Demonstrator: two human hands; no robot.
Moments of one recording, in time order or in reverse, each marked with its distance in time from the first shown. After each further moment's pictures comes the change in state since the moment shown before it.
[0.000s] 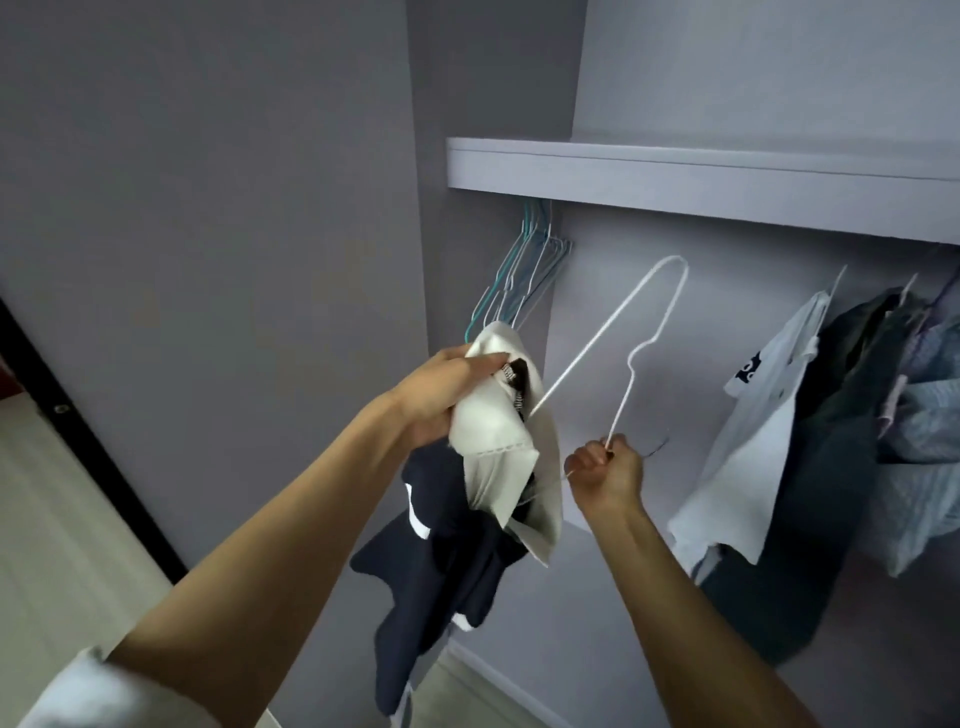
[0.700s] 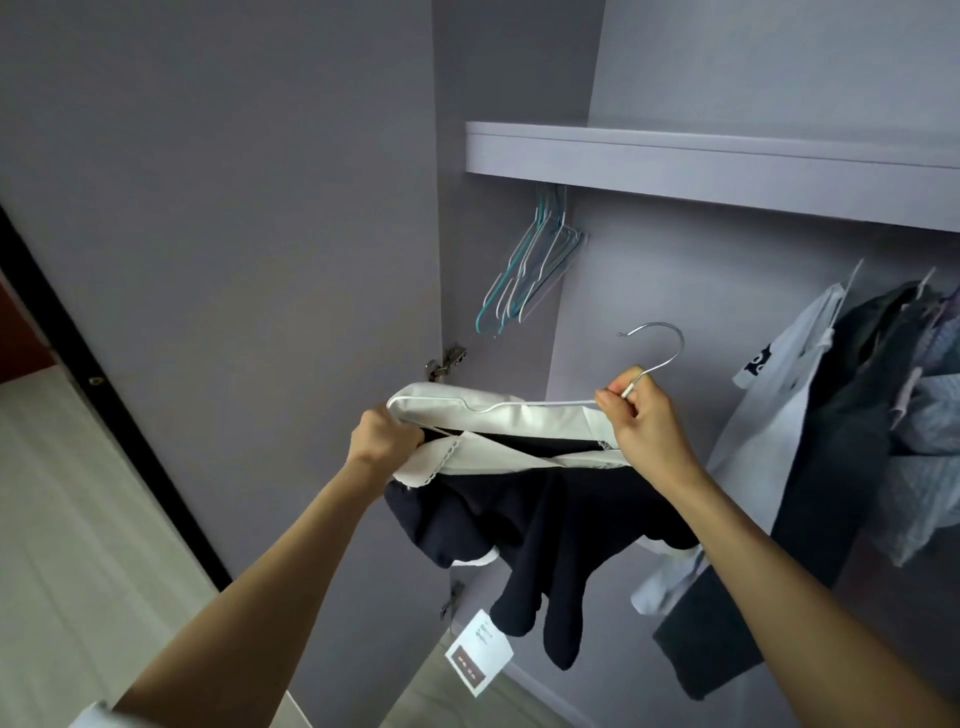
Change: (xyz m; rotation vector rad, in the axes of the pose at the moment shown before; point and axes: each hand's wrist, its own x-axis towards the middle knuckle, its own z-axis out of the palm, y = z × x) left_hand -0.003 -0.081 -0.071 0.522 0.505 -0.132; right_hand -0.026 -0.045 0.008 -1.243 -0.360 -0.833
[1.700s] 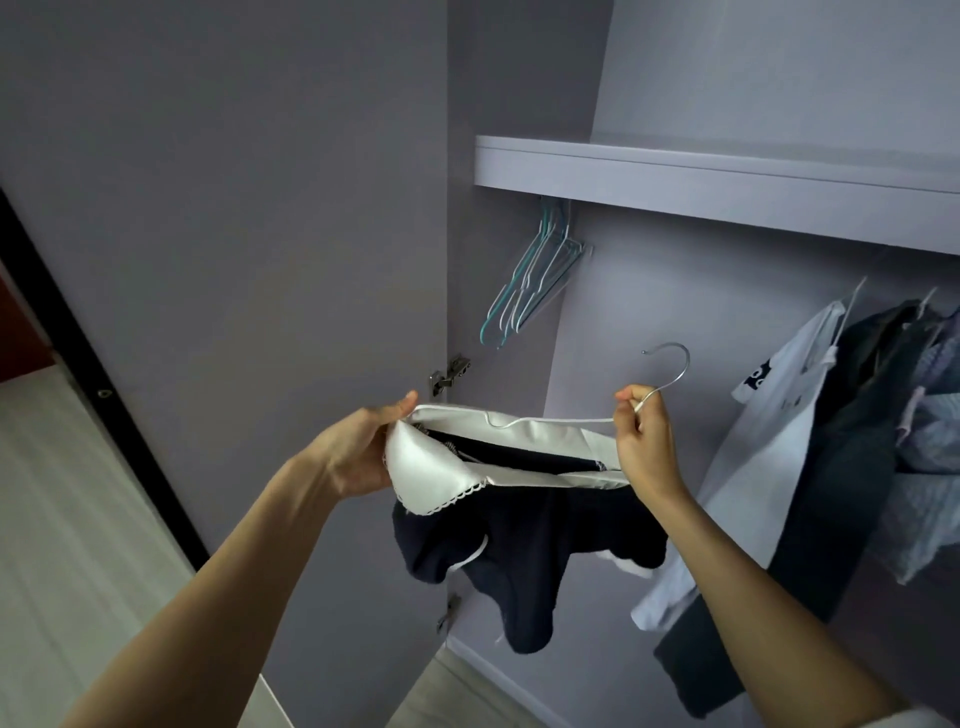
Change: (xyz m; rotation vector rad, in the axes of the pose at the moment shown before) left_hand 0.005 0.002 -0.041 -0.727 -0.627 -0.172; right_hand 0.006 0.017 0.022 -0.007 0.146 0.078
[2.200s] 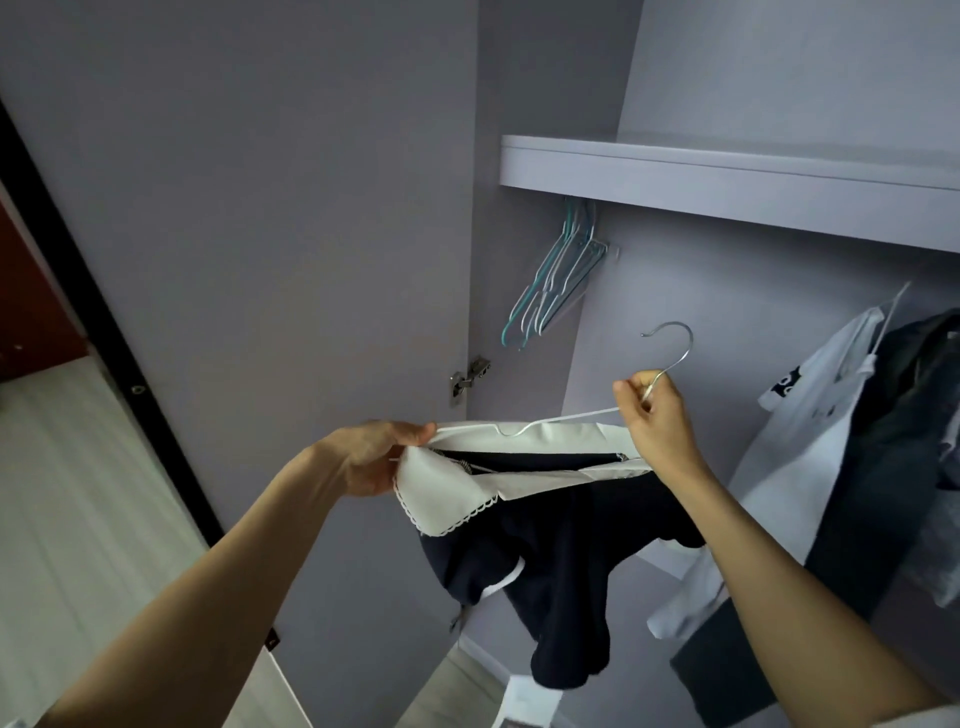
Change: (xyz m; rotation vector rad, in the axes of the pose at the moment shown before) left_hand -0.002 0.003 -0.009 0.184 0.164 -0.111; right_hand 0.025 -0.008 0.010 -0.057 -0.077 -0.029
